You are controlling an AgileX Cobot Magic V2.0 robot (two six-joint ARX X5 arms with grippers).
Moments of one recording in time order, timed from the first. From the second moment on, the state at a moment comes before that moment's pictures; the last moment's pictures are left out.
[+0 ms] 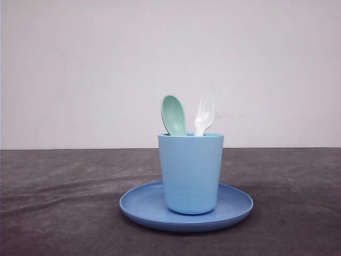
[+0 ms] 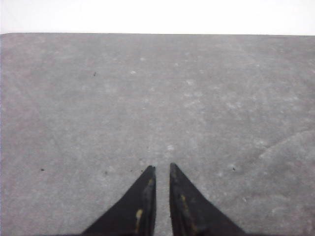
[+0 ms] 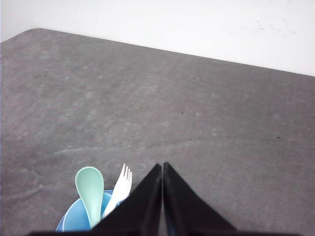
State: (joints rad) left arm -0.08 0.00 0.06 -0.26 -0.06 -0.02; right arm 0.96 0.72 0.91 -0.56 0.49 0.29
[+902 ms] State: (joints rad) left arm -0.08 0.00 0.06 -0.26 -0.06 -0.02; right arm 0.84 0.72 0.91 -0.44 0.49 0.19
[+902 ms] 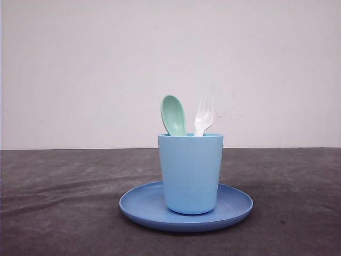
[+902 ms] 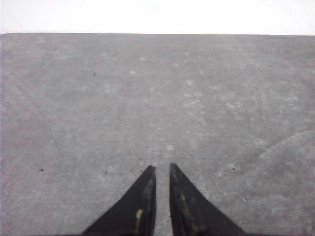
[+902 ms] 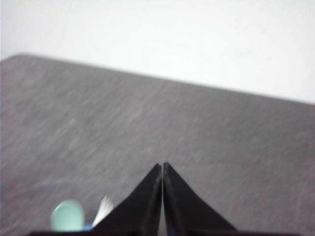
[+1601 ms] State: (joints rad) left arm -0.08 0.00 0.06 -0.26 -0.06 -0.02; right arm 0.03 0.38 0.41 -0.08 -0.03 -0.06
